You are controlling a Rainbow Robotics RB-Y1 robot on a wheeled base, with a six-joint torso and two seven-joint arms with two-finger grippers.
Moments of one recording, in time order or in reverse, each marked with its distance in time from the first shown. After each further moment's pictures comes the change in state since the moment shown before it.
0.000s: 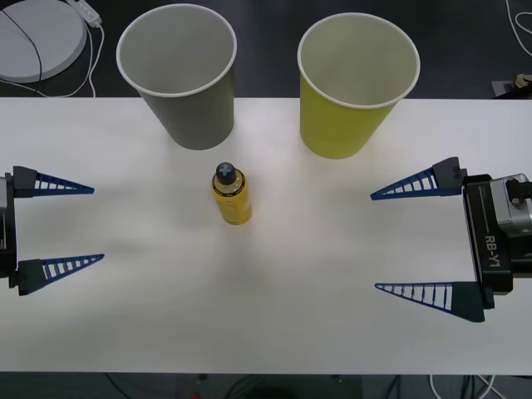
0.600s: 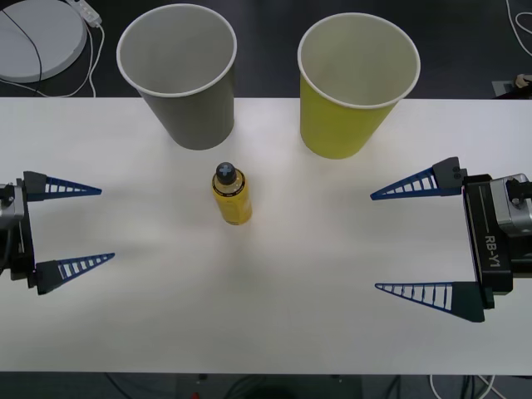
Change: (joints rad) right arm 0.000 0.000 0.000 0.000 0.000 0.000 0.000; left arm -0.027 -0.124 0.001 0.030 -0.082 0.006 -0.029
